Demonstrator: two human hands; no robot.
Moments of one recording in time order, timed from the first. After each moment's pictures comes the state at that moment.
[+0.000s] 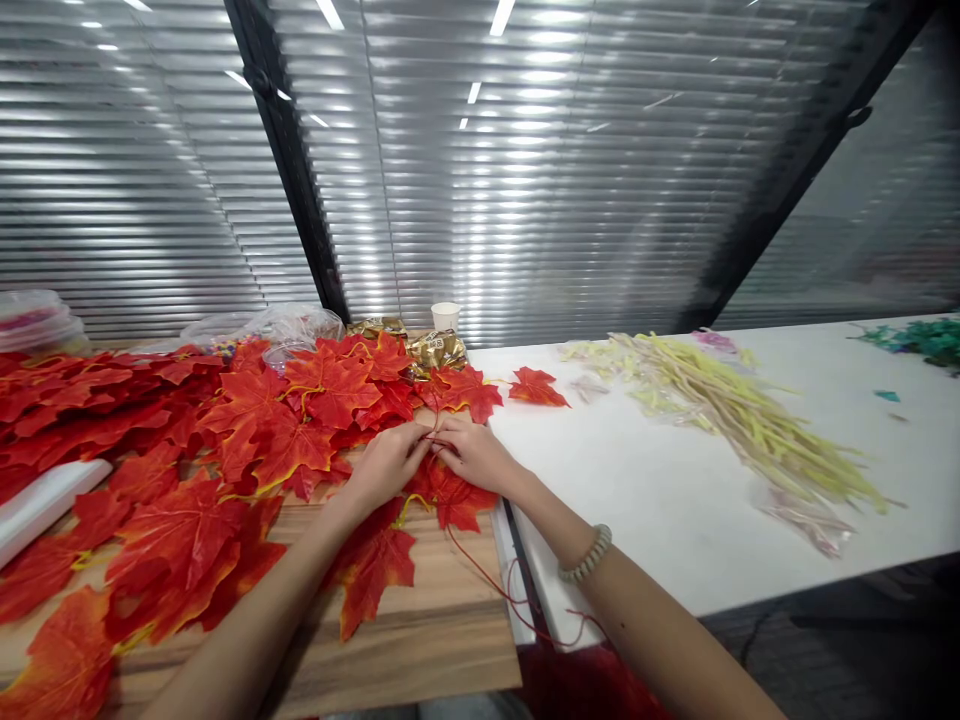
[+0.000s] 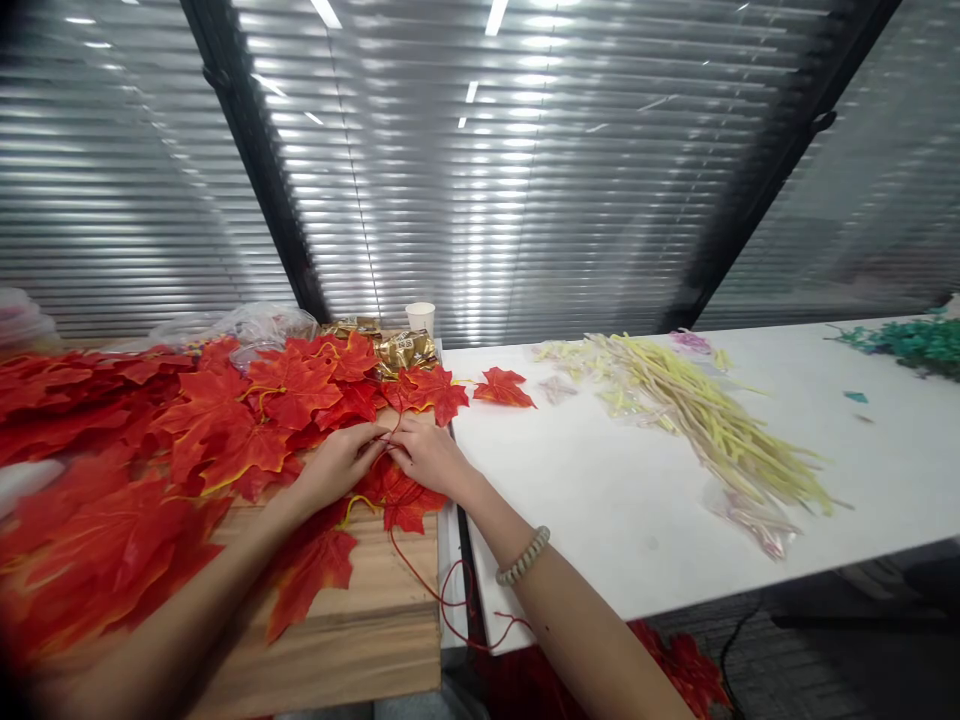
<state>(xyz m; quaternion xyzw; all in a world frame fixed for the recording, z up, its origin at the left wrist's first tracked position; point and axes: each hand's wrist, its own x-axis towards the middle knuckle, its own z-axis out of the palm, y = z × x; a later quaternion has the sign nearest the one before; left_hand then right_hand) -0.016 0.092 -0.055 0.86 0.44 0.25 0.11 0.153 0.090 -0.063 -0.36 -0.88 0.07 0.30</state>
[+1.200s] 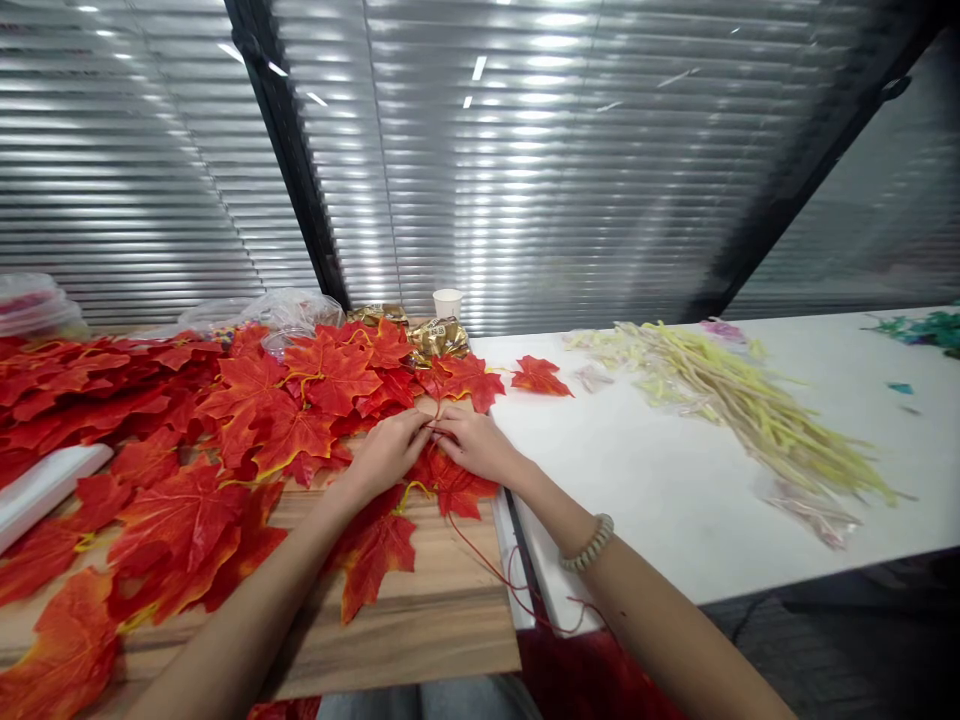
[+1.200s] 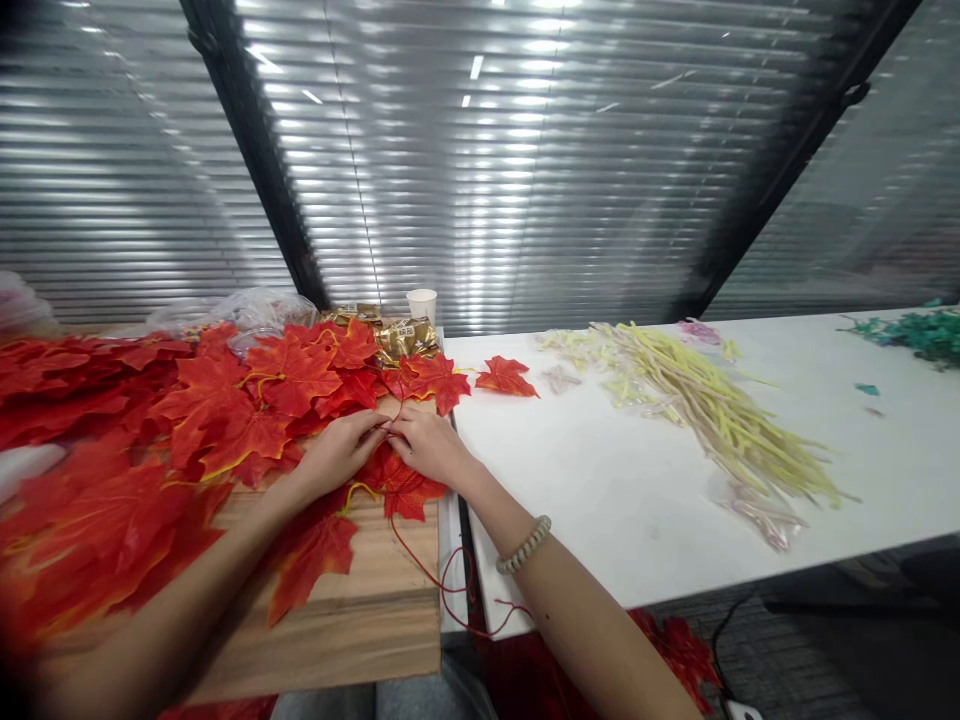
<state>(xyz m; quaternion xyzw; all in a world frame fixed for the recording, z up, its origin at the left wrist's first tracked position) -0.015 0.092 -0.054 0.86 0.44 0.22 0.10 0.152 0.090 -0.064 -0.38 -0.88 0.07 0.27</state>
